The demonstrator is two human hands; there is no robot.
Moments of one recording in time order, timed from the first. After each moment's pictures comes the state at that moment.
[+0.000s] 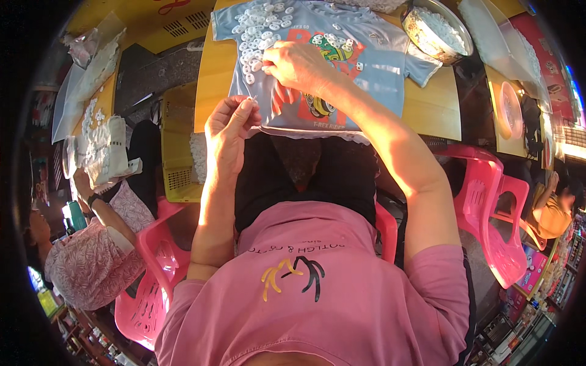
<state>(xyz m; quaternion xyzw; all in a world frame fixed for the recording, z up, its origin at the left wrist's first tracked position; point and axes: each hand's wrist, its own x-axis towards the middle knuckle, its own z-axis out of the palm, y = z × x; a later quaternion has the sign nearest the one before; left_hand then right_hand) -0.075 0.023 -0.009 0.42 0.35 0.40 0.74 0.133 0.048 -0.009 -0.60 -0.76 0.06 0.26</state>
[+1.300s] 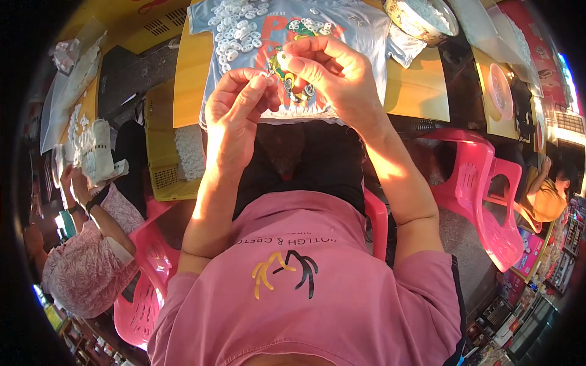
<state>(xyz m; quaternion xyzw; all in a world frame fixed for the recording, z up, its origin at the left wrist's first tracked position) -0.027 -0.008 0.026 0.40 0.23 0.41 0.79 0.135 -0.070 0.052 -0.53 -0.43 0.39 0.62</state>
